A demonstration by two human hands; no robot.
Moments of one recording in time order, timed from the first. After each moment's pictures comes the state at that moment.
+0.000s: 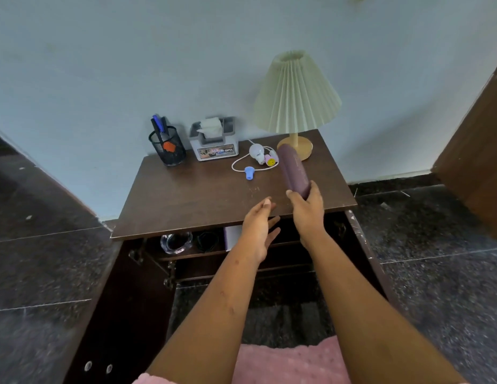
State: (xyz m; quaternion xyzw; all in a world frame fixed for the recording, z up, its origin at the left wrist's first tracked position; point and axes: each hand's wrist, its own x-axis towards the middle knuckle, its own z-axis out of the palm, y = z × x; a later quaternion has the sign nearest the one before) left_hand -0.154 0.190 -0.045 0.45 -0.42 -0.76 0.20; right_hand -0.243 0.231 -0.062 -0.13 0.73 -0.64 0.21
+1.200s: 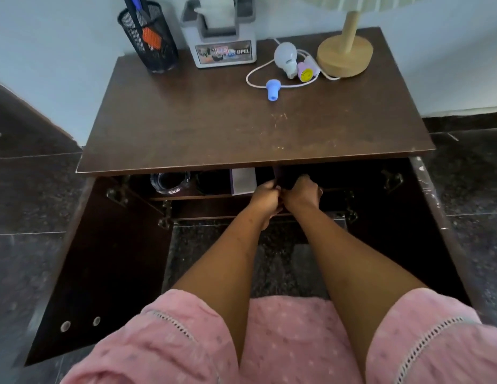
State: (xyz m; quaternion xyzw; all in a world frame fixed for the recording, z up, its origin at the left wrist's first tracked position) left_hand -0.153 0.129 -0.204 0.51 -0.48 -0.71 0.05; right_hand -0.224 0.168 -0.216 -0.18 0.91 -0.25 0.28
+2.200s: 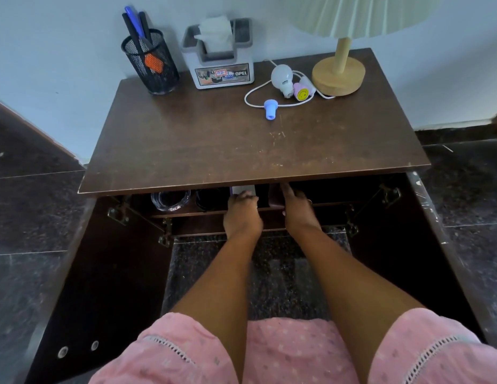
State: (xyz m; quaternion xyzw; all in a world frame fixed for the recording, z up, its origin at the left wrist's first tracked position) left_hand -0.118 0.109 -0.201 0.48 -0.85 -0.21 -0.02; right_hand -0.223 0.175 -0.222 -0.38 0.87 -0.15 0.27
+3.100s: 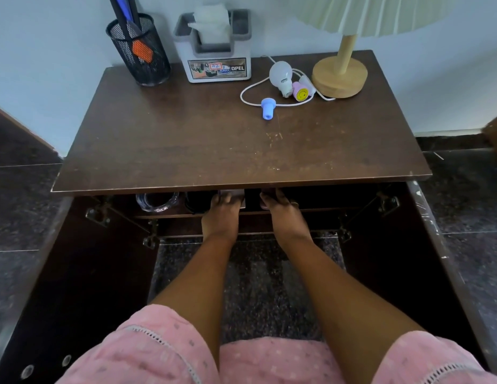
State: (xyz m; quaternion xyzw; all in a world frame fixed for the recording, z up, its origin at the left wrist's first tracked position) left_hand -0.105 0.081 -0.230 0.44 -0.89 -0.09 -0.09; right_hand -0.217 0.170 -0.239 -0.46 0.85 -0.12 0.21
